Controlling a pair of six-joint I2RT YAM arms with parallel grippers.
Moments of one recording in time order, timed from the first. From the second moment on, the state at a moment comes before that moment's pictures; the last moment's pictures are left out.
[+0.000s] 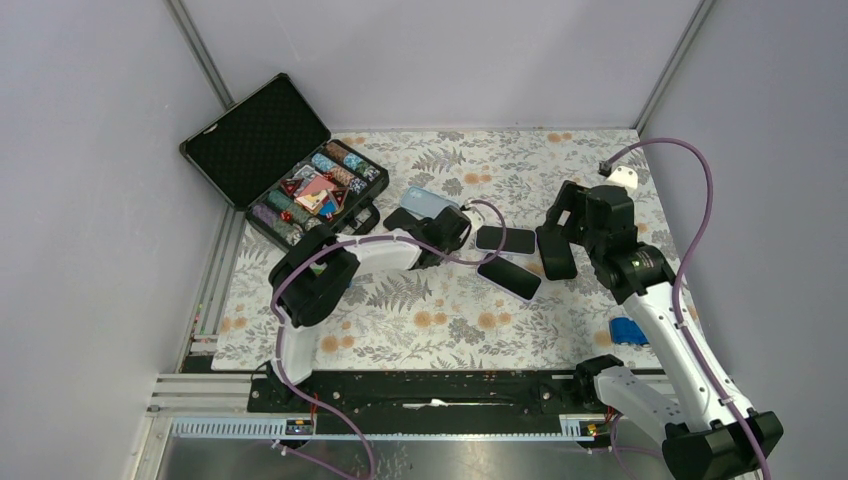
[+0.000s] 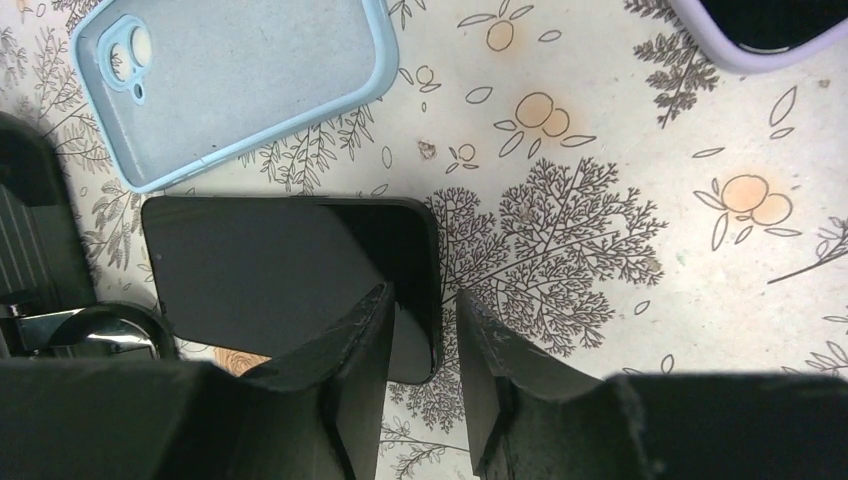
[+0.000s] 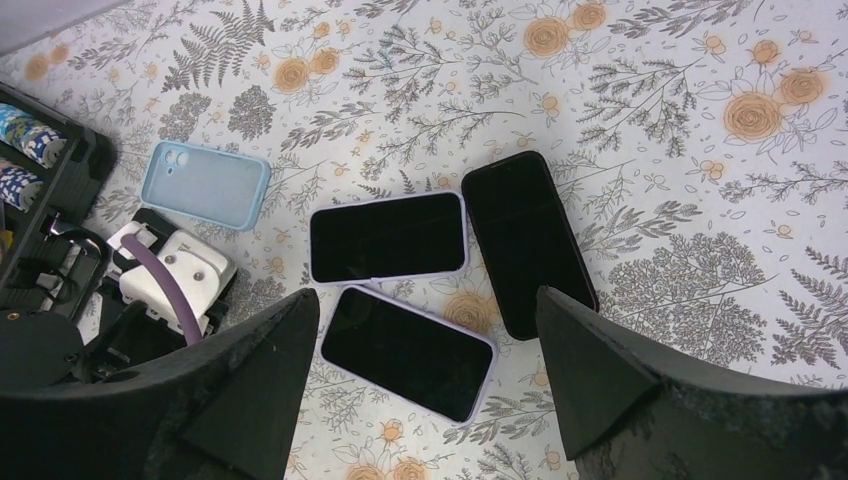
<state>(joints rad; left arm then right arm) -0.84 1.99 1.25 -0.19 -0.37 0.19 0.29 0.93 0.97 -0.57 0.29 0.45</state>
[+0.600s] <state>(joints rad) -0.75 1.79 1.23 -0.18 -0.18 0.00 0.28 0.98 0.94 -0.57 0.16 0.48</state>
